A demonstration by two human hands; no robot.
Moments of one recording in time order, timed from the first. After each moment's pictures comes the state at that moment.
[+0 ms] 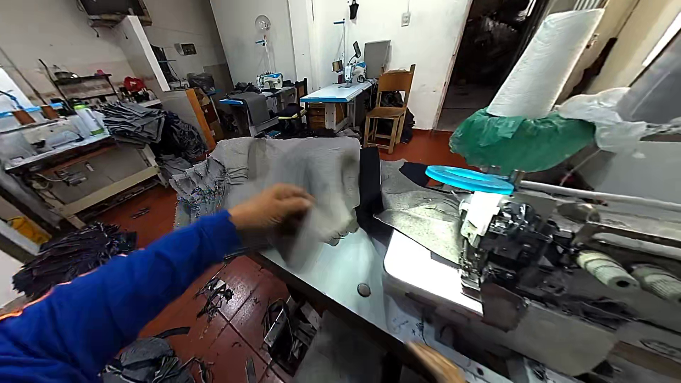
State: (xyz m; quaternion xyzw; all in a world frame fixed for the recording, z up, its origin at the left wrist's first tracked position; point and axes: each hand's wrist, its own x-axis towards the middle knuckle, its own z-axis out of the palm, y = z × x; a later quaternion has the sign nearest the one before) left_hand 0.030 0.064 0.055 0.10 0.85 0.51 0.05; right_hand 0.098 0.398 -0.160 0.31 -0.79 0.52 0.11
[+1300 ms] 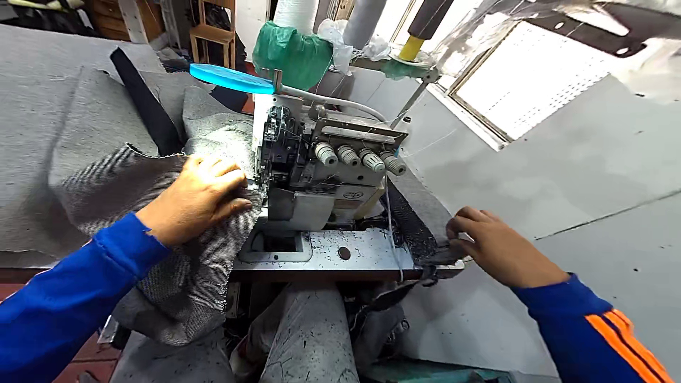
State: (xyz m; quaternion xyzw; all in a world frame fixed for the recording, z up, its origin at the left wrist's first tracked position) left_hand -0.045 0.218 -0.070 0.44 0.85 0.19 -0.22; right_hand 0.081 0.714 -0.039 0.09 -0.99 0.03 0.05
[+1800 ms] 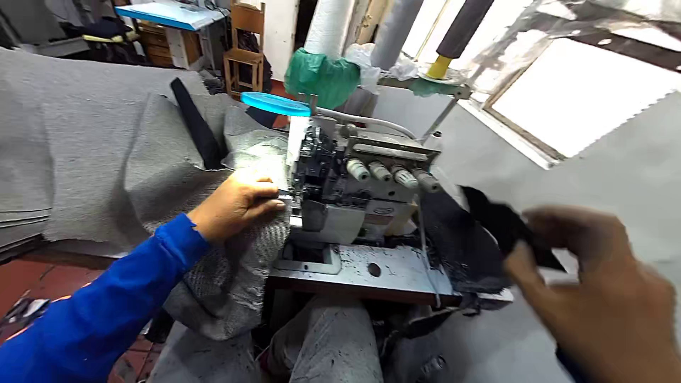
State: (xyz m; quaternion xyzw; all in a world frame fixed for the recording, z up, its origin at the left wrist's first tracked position) left_hand -0.043 0.212 -0.062 0.44 0.82 0.31 -0.19; right_hand 0.116 0.597 0.009 0.11 -0.93 0.06 0.36
